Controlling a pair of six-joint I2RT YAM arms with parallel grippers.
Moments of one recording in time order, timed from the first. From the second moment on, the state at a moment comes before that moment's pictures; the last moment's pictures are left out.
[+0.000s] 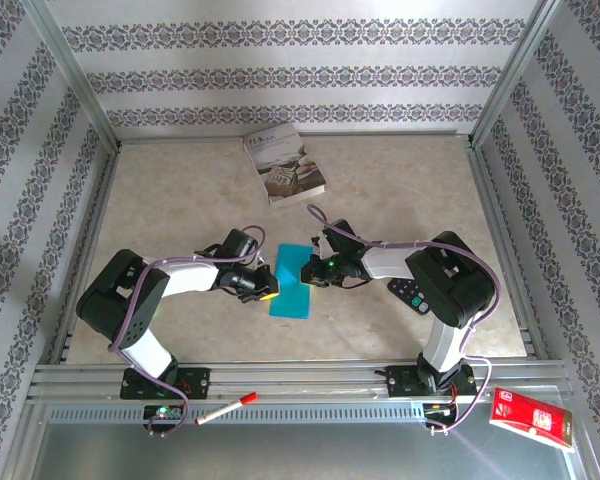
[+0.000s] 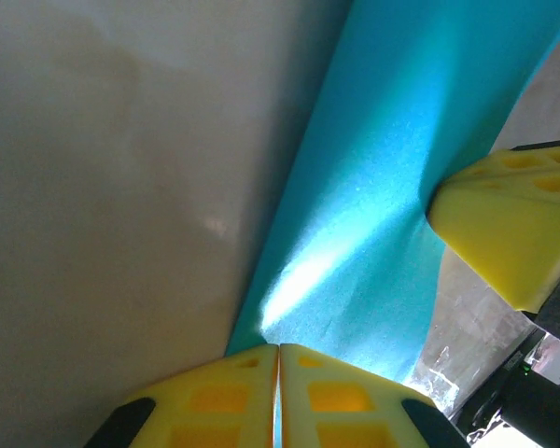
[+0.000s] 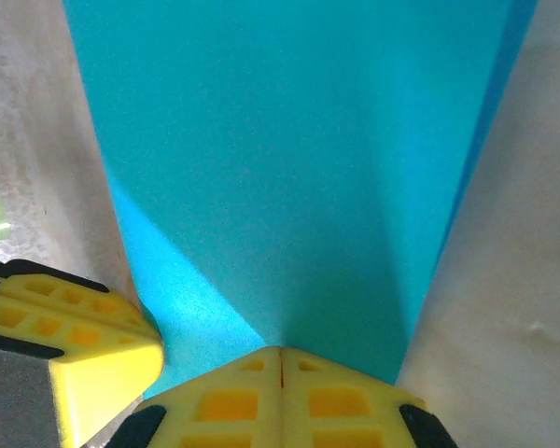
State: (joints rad) left arm -0.50 1.64 0.68 -0.13 0.56 -0.83; right arm 0.59 1.79 0.80 -0.03 -0.55 0.73
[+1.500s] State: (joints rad) left arm -0.48 1.65 0.68 -0.14 0.60 -0.68; right arm 0.70 1.93 1.02 -0.02 -0.59 0.89
